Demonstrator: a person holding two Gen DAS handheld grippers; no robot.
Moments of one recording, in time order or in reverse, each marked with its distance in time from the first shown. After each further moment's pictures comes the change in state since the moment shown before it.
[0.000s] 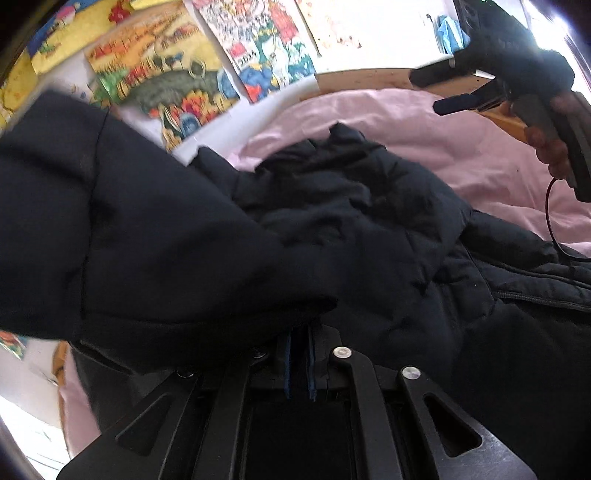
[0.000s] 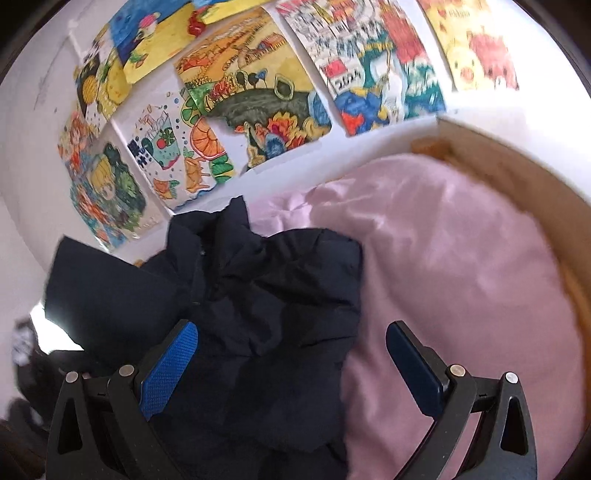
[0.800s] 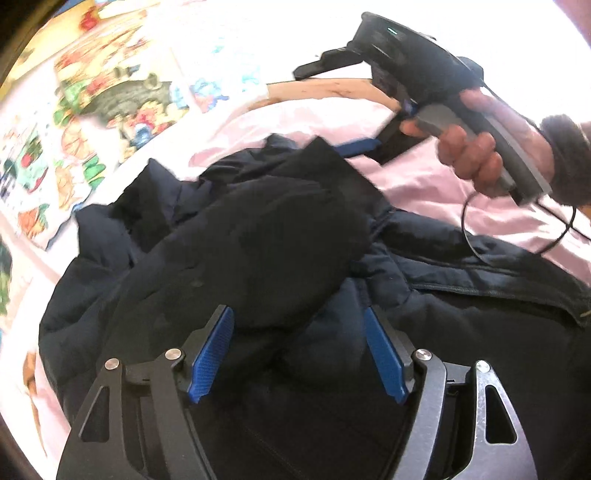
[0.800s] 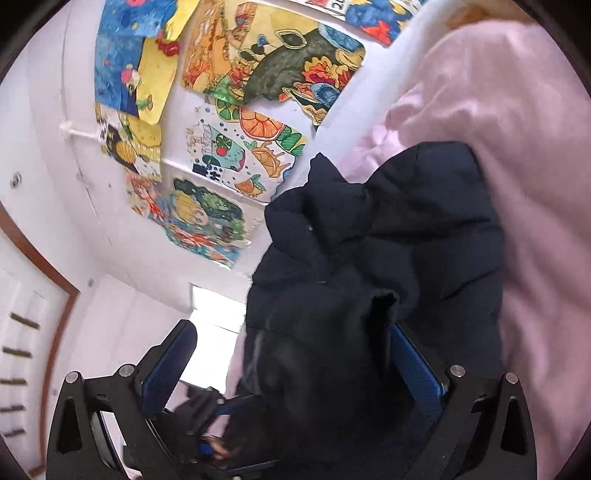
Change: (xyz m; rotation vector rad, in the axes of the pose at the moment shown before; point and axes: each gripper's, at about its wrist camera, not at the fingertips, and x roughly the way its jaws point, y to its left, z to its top) left arm -0.041 -0.025 -0.001 0.015 -0.034 -0.164; right arm 0.045 -0.011 -0.002 0.373 0.131 0.496
